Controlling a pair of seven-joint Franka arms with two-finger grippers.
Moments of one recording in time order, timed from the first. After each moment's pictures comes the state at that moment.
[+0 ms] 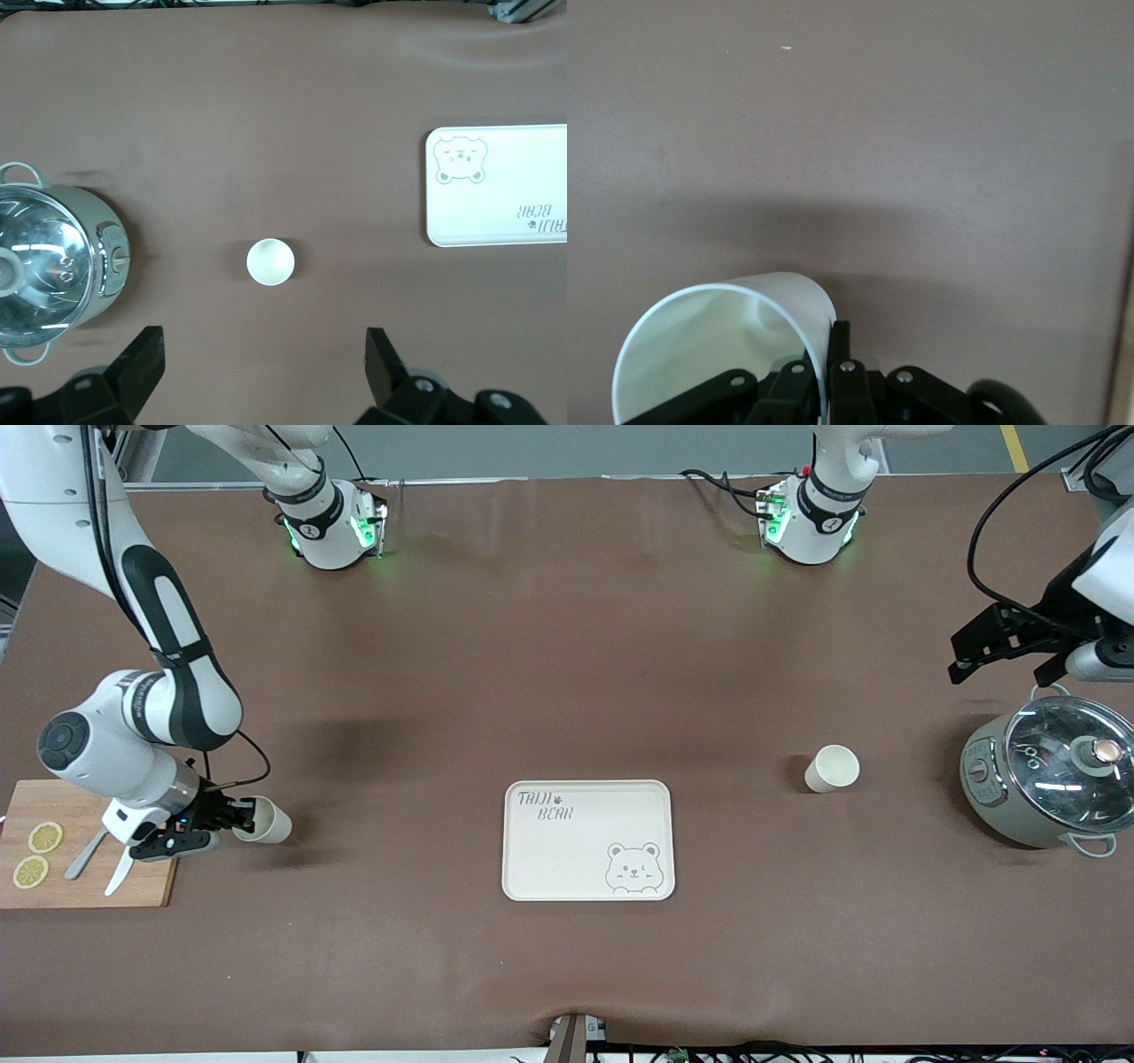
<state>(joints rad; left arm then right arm) -0.10 0.05 -0.01 -1.45 -0.03 1.61 -0.07 -0.13 0.53 0.05 -1.89 0.12 2.52 -0.34</state>
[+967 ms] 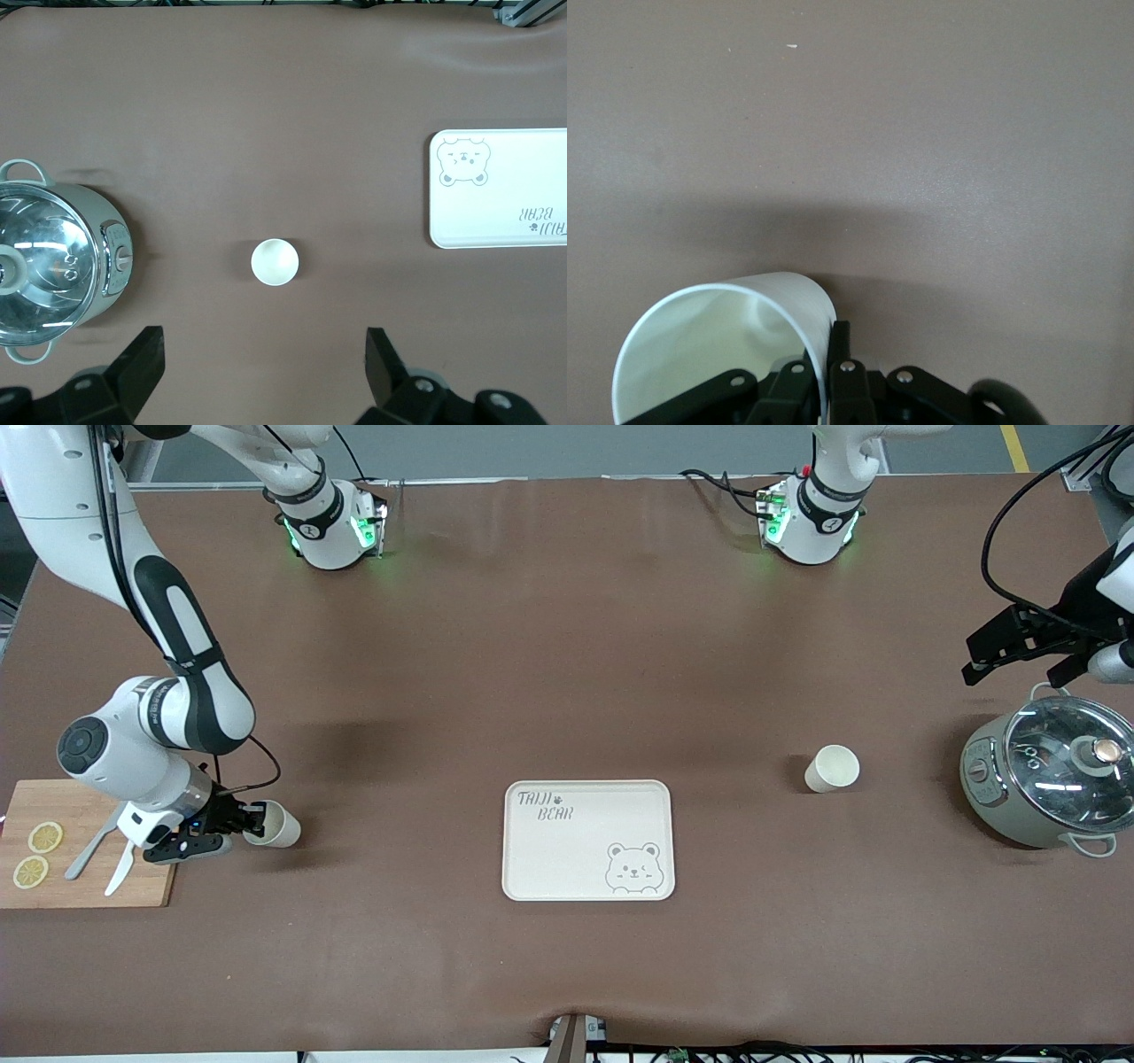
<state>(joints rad) -0.07 0.05 -0.02 -1.45 -0.04 1.61 -0.06 -0.13 0.55 0.06 -1.89 0.12 2.55 -0.34</state>
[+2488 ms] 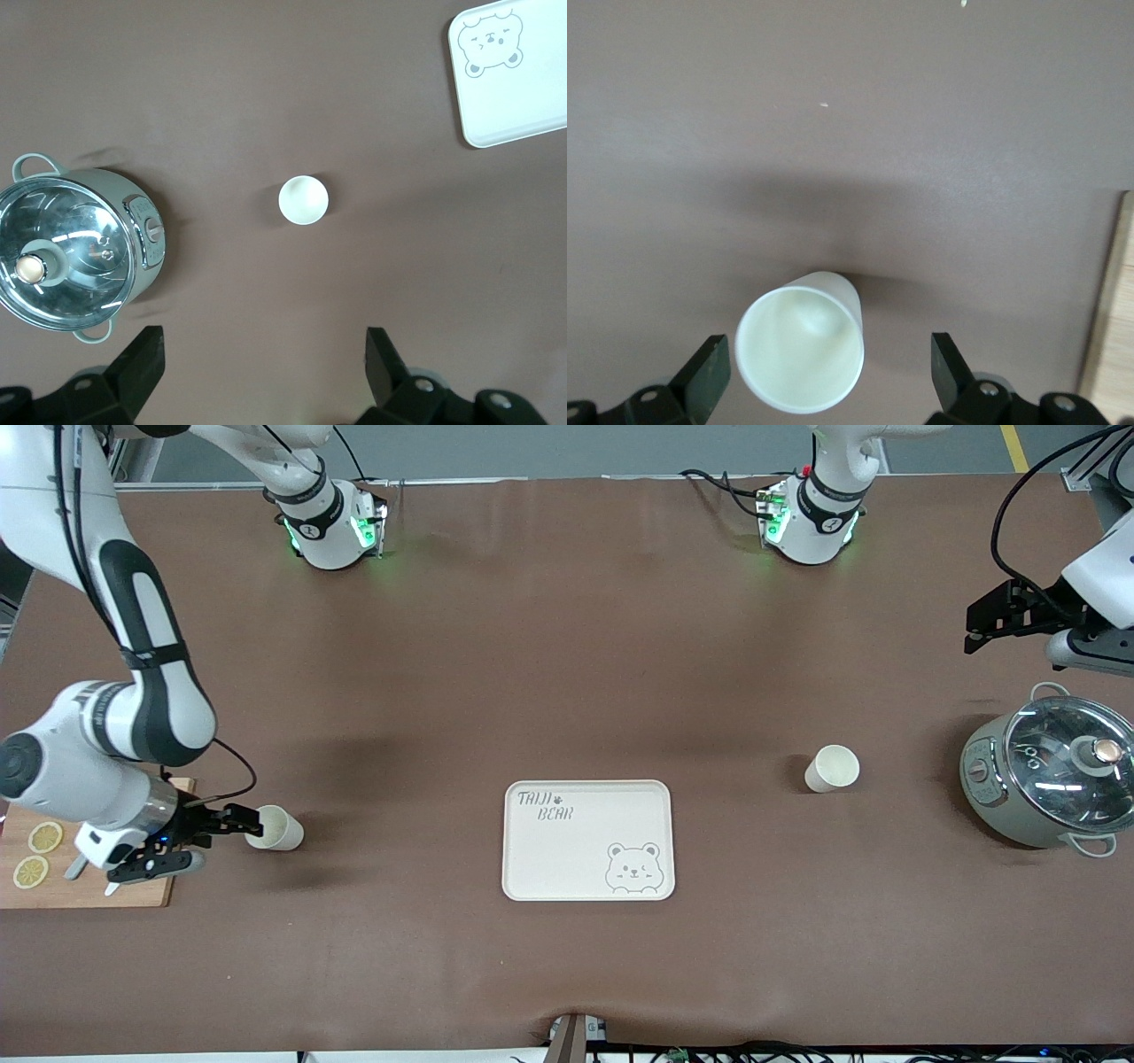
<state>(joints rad) -0.06 0.05 -0.03 -1.45 0.03 1.47 0.17 -0.13 0.53 0.06 -1.62 0.12 2.17 -0.32</state>
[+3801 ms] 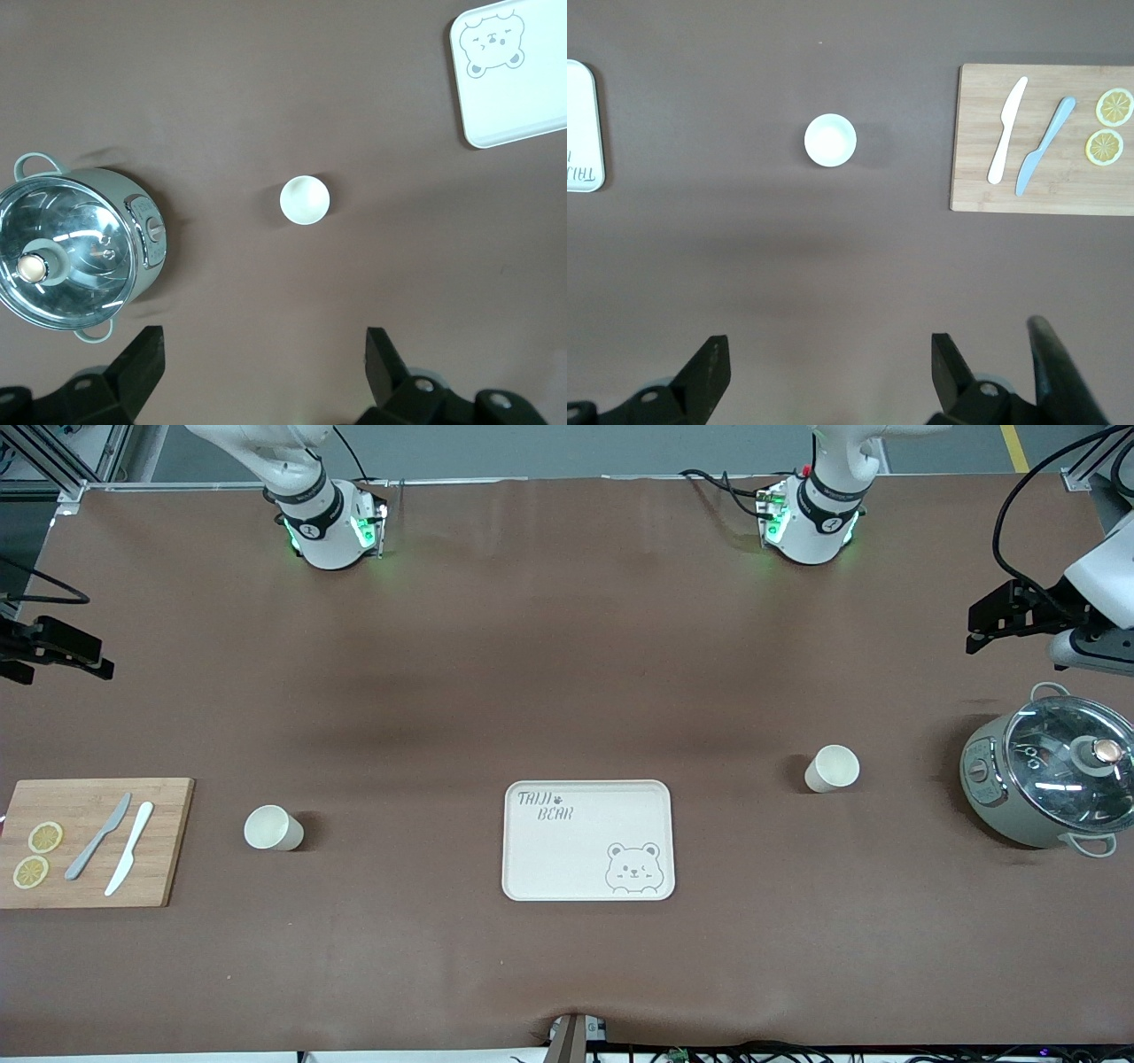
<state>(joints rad) -0.06 0.05 -0.03 -1.45 0.03 1.47 0.17 -0.13 0.10 0.05 -1.43 0.02 1.45 -0.11</state>
